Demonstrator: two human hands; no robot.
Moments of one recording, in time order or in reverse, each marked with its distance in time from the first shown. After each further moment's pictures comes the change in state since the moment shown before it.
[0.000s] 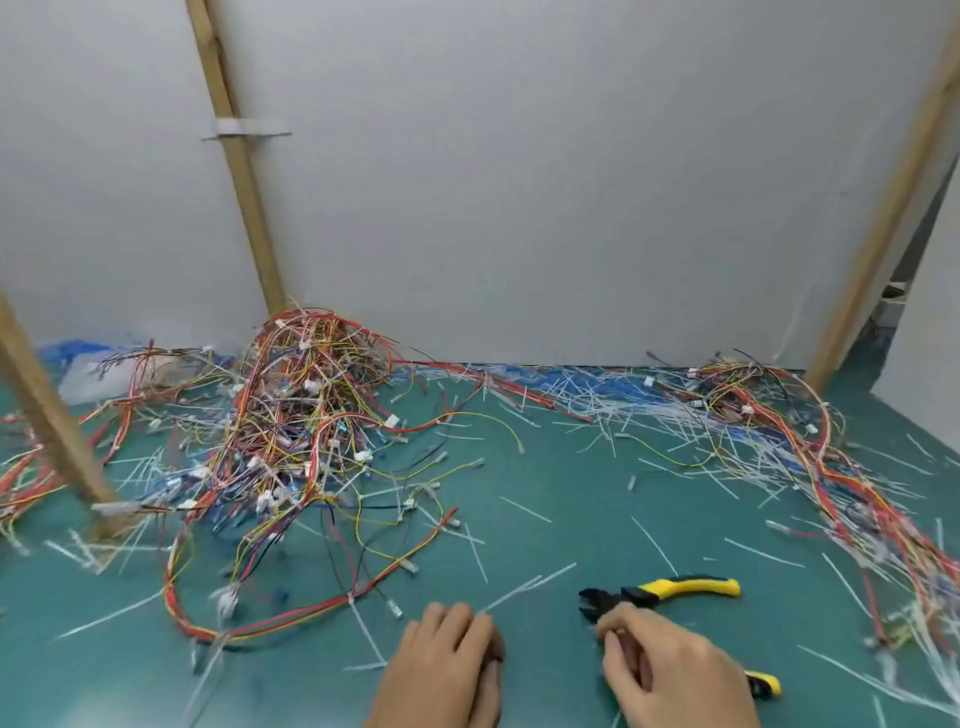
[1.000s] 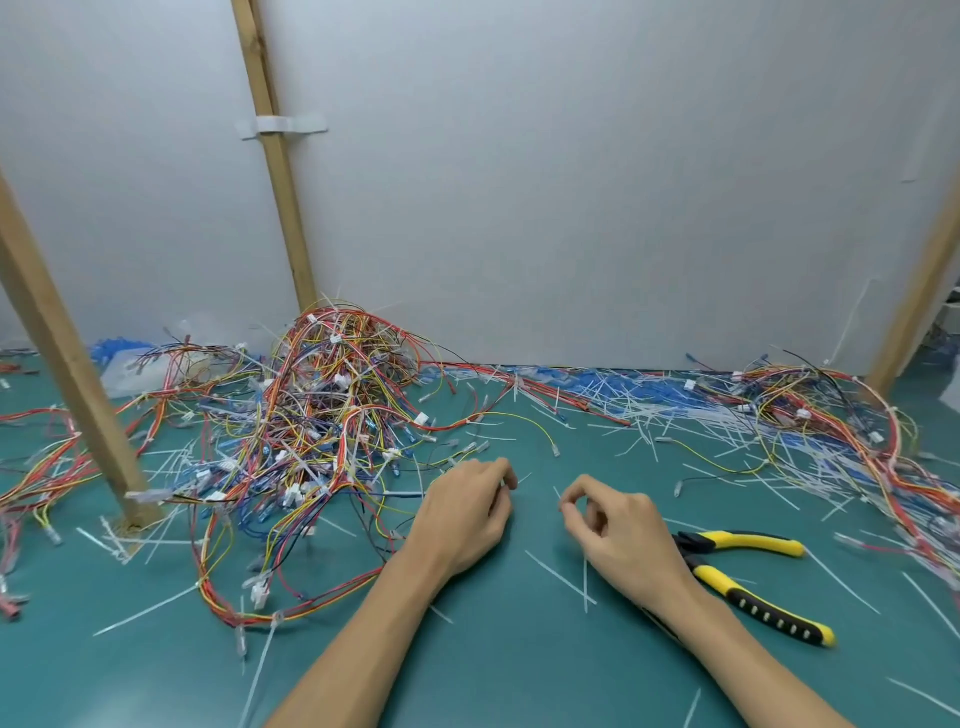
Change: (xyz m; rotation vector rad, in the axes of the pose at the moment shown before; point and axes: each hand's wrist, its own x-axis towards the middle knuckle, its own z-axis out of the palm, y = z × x) left_hand 0.117 -0.085 0.037 -0.054 -0.071 -0.080; right_hand 0.127 -0.018 0.068 0.340 -0.221 -0.113
